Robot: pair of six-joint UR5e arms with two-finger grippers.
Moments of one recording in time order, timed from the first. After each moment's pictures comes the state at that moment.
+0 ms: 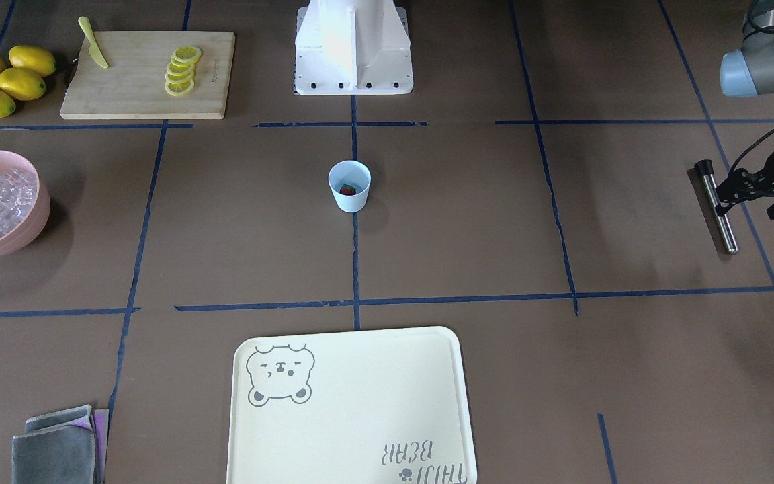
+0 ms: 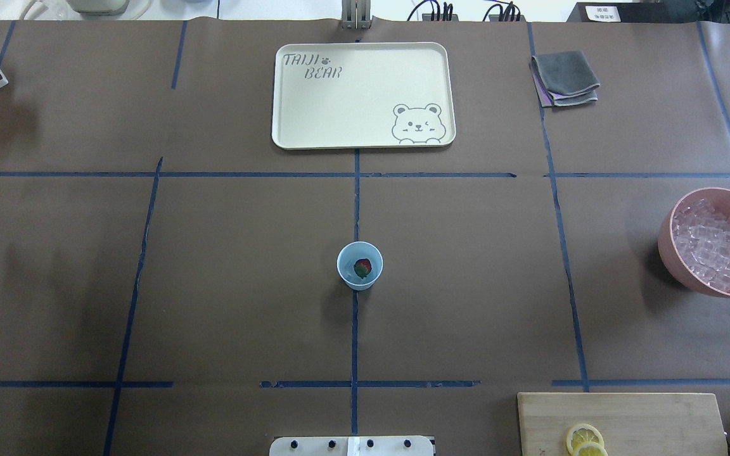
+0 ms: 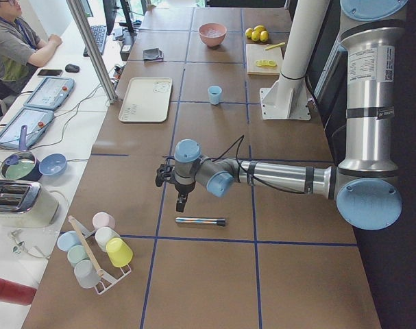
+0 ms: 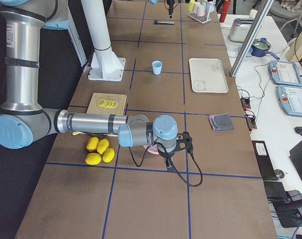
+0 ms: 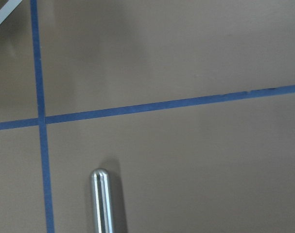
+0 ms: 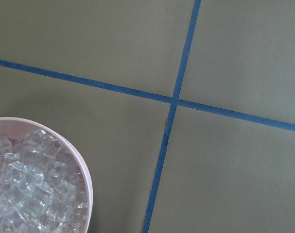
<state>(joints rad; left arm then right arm) -1.17 -1.51 -1.57 -2.15 -2.17 -0.50 1.58 -1.68 1.68 -1.42 2.39 -0.12</state>
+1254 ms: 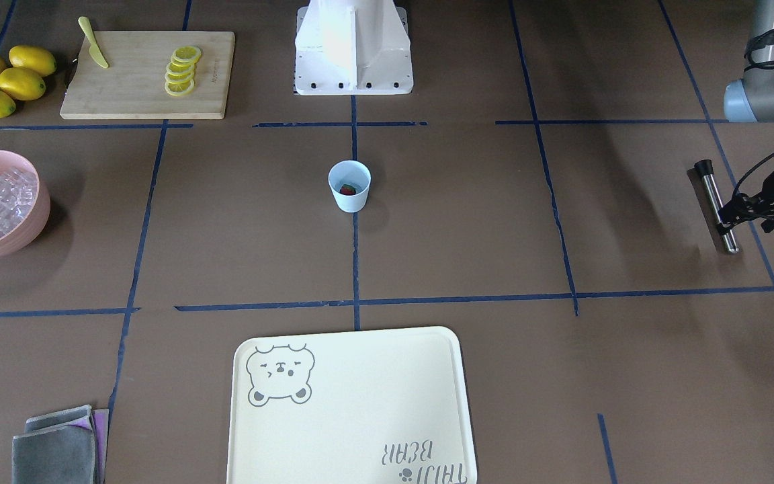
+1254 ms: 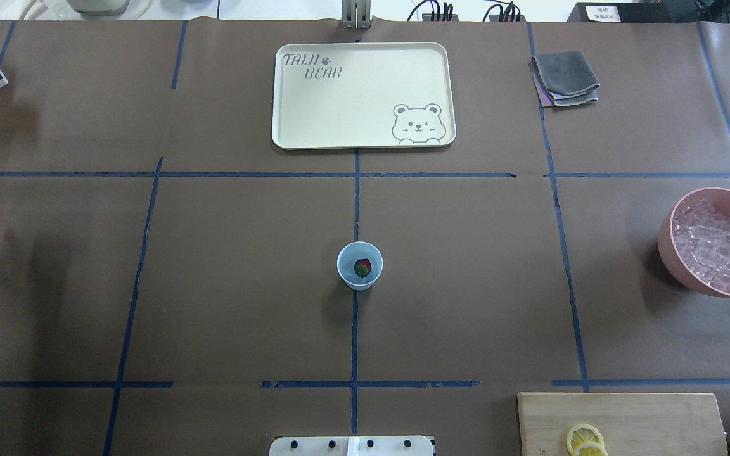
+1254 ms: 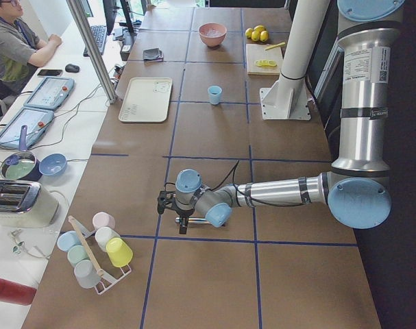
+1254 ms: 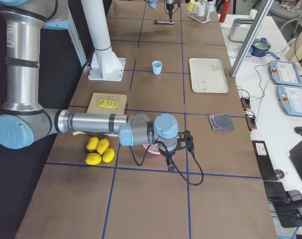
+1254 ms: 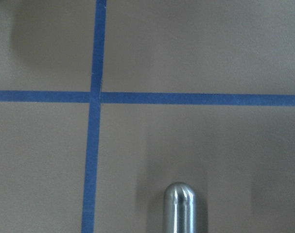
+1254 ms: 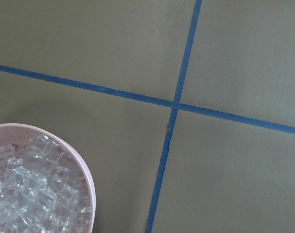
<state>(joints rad) -1.13 -1.53 -1.38 -2.35 -2.17 -0.68 1.58 -1.68 1.68 -1.42 2.39 -0.10</state>
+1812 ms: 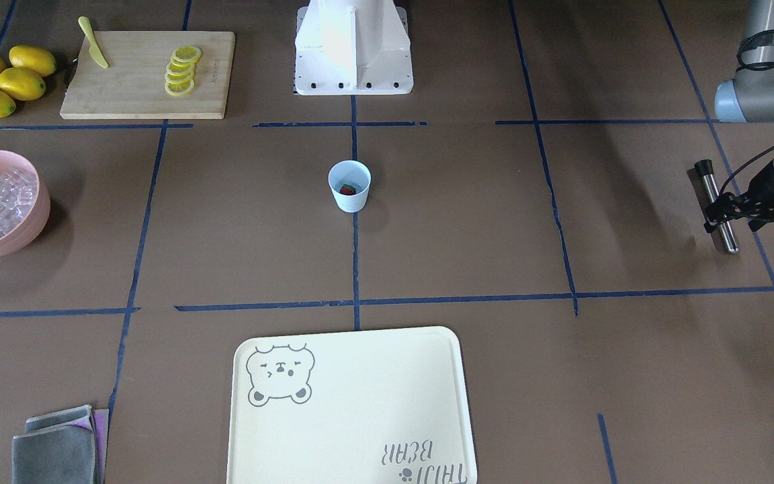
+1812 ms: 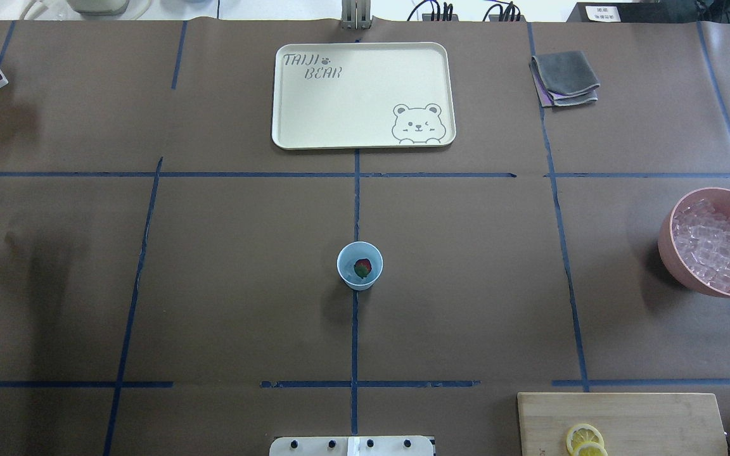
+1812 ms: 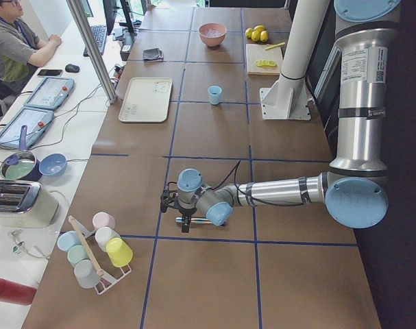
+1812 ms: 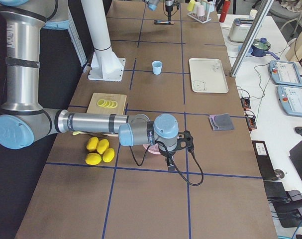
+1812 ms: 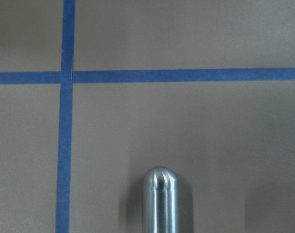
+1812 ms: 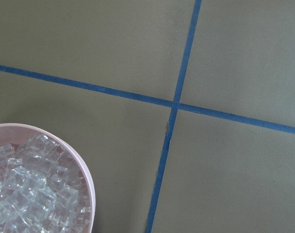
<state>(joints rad) -1.10 -1.53 -1.37 -2.35 -2.17 -0.68 1.58 -1.68 1.68 -1.42 2.39 -0.10</state>
